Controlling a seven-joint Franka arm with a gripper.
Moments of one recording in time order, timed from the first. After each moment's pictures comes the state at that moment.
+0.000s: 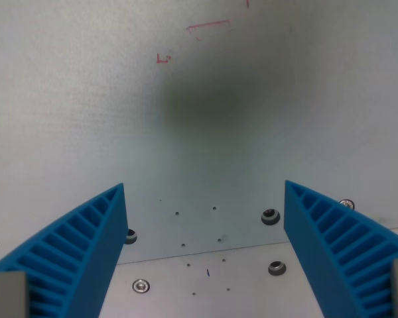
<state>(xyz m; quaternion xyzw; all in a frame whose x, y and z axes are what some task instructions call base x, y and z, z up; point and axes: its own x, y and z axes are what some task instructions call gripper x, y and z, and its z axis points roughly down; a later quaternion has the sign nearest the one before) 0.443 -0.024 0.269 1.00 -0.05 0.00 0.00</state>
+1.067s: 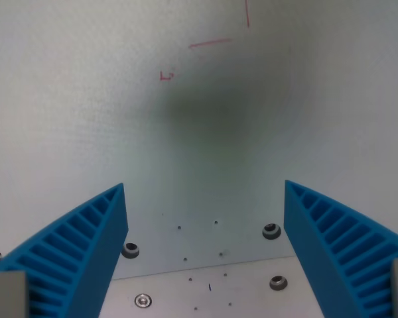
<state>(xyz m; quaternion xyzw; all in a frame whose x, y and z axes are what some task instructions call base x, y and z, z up) 0.451 -0.024 0.272 1.00 -0.05 0.01 0.00</state>
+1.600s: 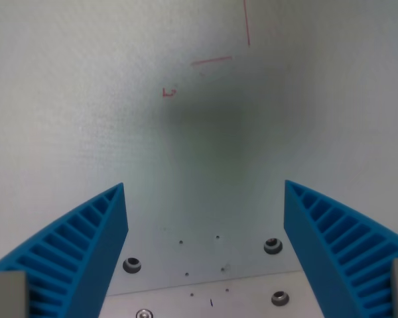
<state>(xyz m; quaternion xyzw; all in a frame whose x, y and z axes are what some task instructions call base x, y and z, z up) 0.456 -0.024 0.272 1.00 -0.05 0.03 0.00</state>
